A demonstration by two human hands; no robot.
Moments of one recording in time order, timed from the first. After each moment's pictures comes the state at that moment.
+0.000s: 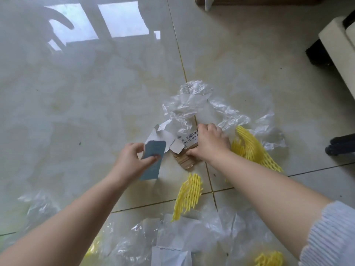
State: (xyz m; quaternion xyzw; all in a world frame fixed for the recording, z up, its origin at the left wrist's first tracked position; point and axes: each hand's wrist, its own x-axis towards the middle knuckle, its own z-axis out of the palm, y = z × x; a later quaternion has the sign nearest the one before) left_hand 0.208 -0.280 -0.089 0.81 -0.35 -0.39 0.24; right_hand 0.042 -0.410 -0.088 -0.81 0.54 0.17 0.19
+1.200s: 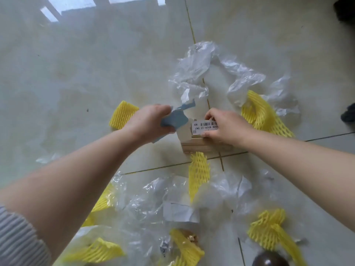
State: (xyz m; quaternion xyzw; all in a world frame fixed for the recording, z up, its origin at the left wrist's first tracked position) left_hand 0.201 -0.299 -0.067 0.72 -0.63 -0.29 0.06; right_hand 0.001 -0.389 -0.081 -0.84 0.43 0.14 0.30
